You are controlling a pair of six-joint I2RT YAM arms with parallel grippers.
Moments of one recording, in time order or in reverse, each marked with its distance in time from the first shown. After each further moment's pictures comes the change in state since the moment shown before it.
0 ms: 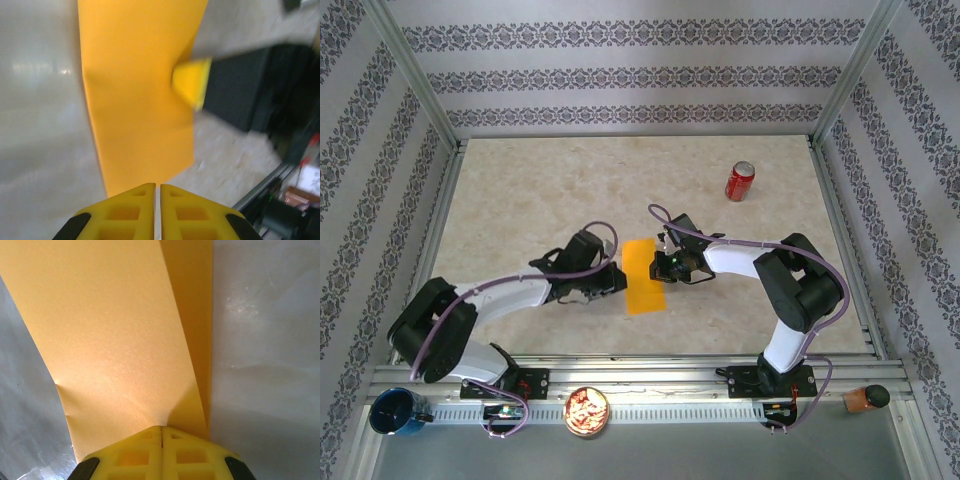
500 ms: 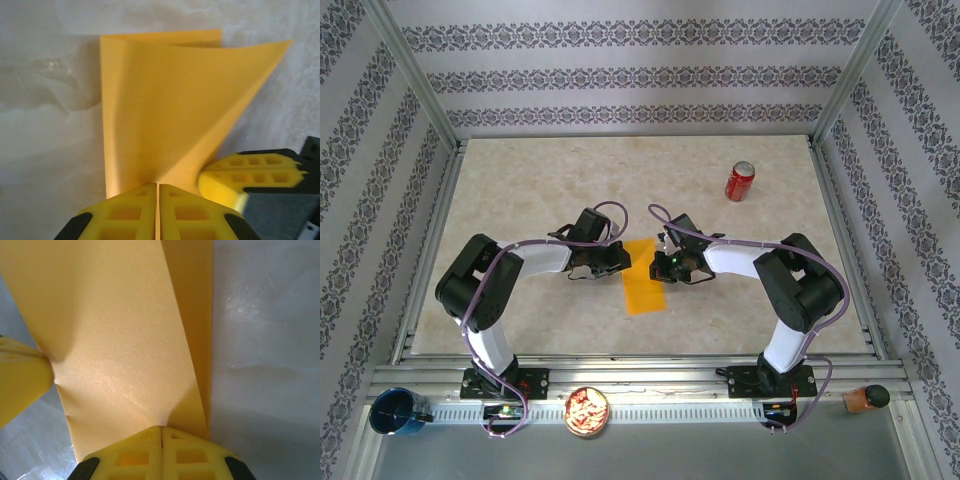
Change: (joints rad) left arm 0.119 0.338 0.202 0.028 0.077 0.125; right arm 0.000 0.000 -0.001 0.002 0.000 0.000
